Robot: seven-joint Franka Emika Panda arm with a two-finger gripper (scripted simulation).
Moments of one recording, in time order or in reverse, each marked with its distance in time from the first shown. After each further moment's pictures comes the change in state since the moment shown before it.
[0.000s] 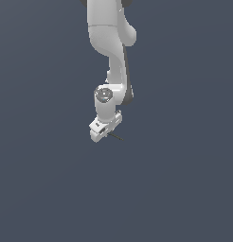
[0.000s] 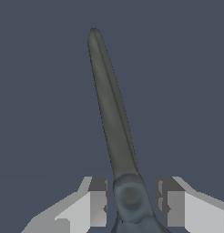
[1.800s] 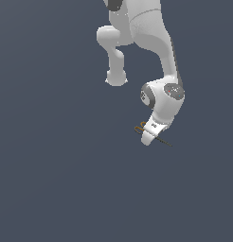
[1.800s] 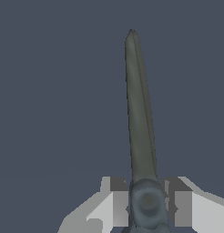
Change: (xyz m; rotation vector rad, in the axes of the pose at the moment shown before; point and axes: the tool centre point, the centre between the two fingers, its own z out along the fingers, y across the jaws) arm 0.206 -0.134 -0.055 0.001 0.000 0.000
